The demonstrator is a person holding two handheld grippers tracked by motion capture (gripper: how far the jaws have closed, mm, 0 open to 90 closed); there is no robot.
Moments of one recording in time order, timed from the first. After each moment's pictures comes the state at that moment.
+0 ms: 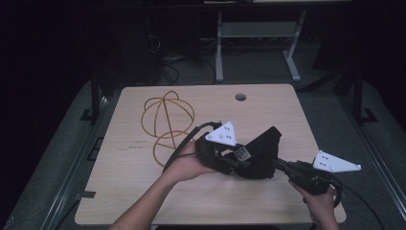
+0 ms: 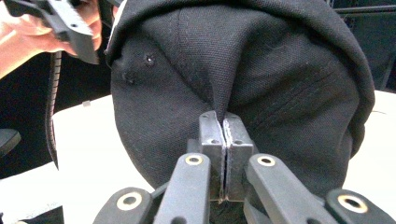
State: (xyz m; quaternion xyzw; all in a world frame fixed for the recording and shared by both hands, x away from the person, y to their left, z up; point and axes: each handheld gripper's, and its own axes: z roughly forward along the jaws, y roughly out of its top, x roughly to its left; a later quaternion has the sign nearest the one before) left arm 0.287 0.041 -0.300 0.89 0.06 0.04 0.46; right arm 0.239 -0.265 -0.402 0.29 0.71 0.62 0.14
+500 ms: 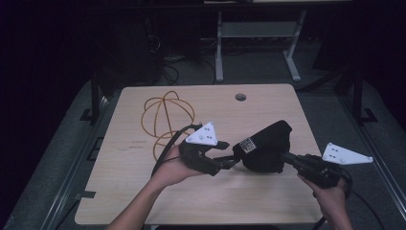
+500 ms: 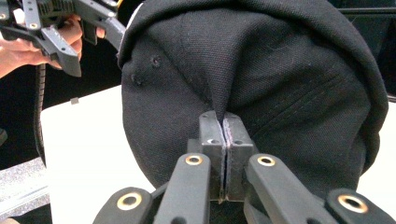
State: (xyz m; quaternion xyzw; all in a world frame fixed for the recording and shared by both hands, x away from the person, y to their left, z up) left arm 0.287 0.077 -0.318 0.87 0.10 0.05 0.47; right arm 0.246 -0.281 -0.382 0.30 0.72 0.60 0.16
